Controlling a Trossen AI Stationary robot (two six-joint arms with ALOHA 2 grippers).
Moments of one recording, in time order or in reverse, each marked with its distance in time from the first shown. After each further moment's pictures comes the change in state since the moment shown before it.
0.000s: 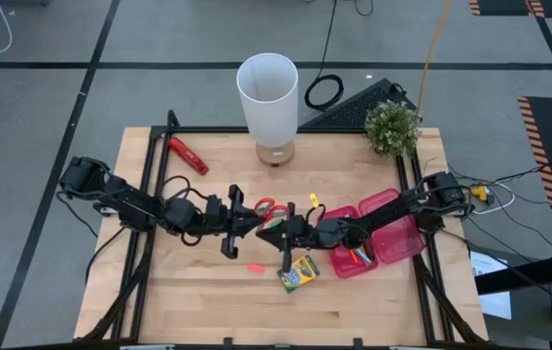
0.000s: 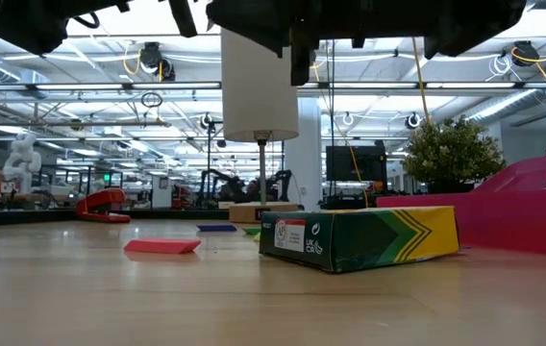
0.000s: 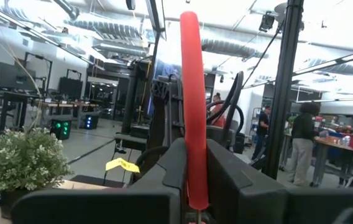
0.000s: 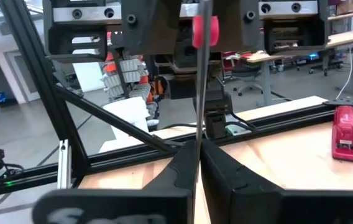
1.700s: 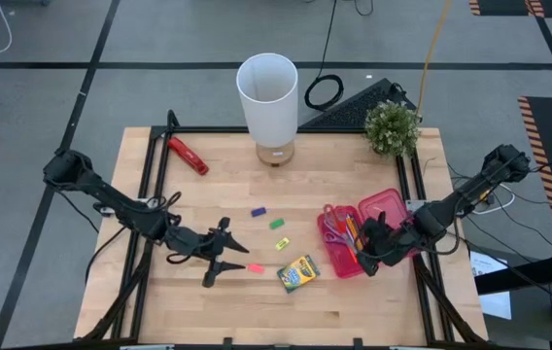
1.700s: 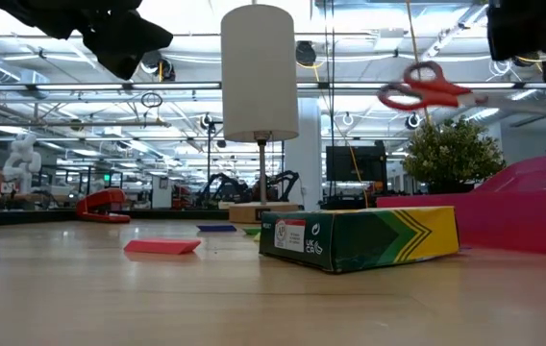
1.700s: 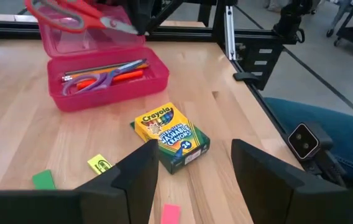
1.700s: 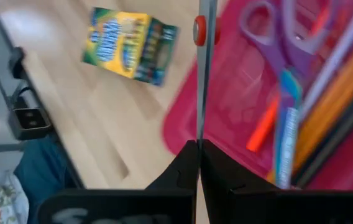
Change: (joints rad) left arm -0.212 -0.222 0.000 -0.985 0.022 -0.153; right arm 0.334 -0.803 -0.255 -1.586 -0.160 1.152
